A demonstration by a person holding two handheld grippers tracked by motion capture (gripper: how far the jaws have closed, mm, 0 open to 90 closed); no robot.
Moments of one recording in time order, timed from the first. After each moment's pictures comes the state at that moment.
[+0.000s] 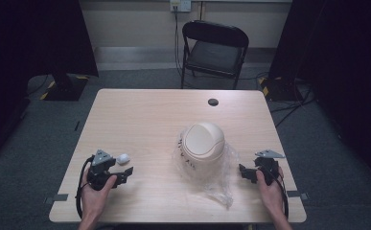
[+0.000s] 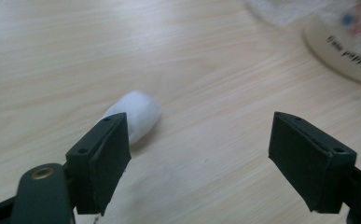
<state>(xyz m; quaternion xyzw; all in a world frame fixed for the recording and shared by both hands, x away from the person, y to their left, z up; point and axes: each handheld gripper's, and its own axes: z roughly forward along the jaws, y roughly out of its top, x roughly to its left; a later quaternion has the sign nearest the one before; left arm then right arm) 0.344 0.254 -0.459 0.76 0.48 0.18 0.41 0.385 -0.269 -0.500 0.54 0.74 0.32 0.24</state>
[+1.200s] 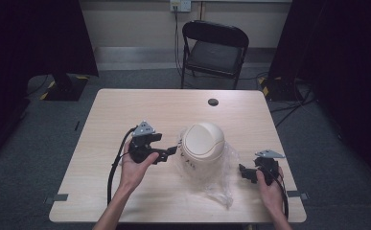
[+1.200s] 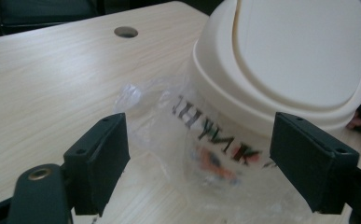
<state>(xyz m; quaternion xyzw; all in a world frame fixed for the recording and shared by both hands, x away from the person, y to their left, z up) 0.399 0.141 -0.388 0.78 0.35 0.12 0.50 0.385 -0.269 -0.500 0.54 0.74 0.32 0.24</state>
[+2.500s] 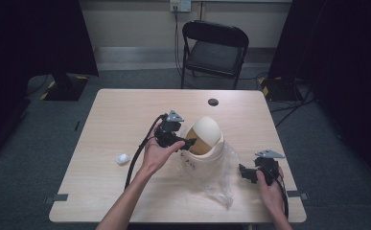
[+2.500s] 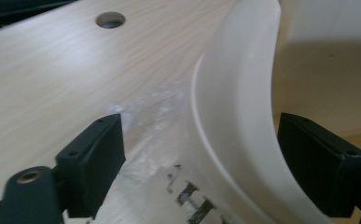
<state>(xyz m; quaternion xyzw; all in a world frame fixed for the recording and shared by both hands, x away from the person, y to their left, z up) 0.453 0.075 -0.399 0.83 0.33 0.11 0.43 0.384 -0.269 -0.500 0.54 0.74 0.32 0.24</state>
